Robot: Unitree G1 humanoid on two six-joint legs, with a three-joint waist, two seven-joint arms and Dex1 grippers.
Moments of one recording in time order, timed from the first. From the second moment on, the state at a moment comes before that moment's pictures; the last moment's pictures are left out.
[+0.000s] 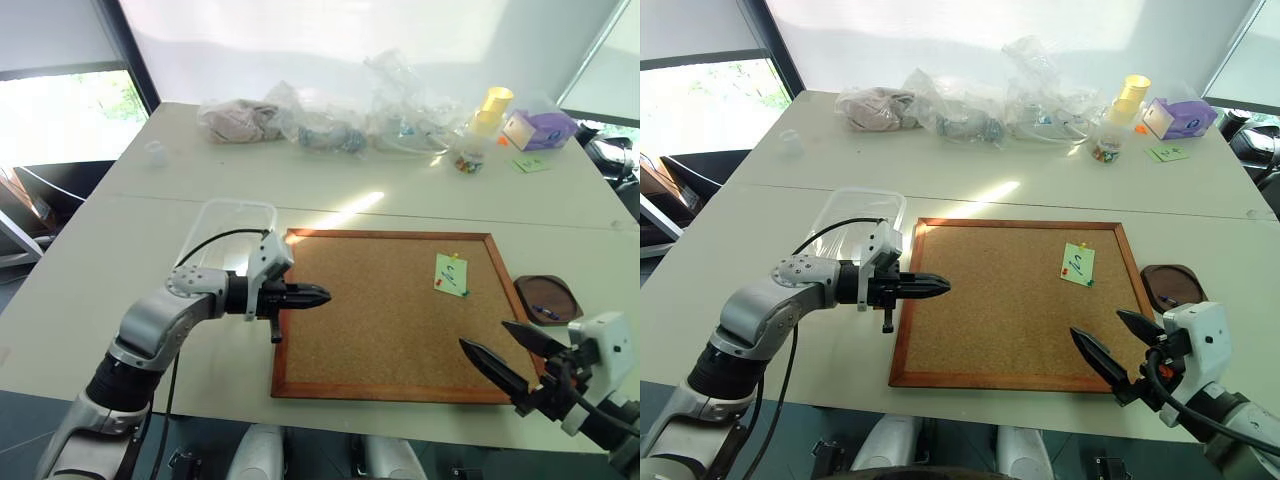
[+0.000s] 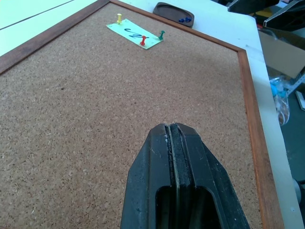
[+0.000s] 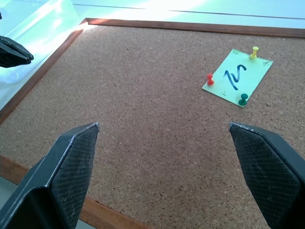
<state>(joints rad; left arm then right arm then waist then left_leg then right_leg) -0.40 0.57 -0.20 -0.28 -0.51 0.71 -0.99 0.72 -0.68 -0.67 -0.90 1.06 0.67 0.36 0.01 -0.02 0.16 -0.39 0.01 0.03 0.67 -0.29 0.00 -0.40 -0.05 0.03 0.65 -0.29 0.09</state>
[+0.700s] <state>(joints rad) -0.44 0.56 -0.19 -0.24 -0.50 0.67 -0.98 0.68 -0.67 -0.63 -0.90 1.04 0.67 0.32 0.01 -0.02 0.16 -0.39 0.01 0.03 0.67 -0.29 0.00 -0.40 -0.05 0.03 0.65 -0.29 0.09</state>
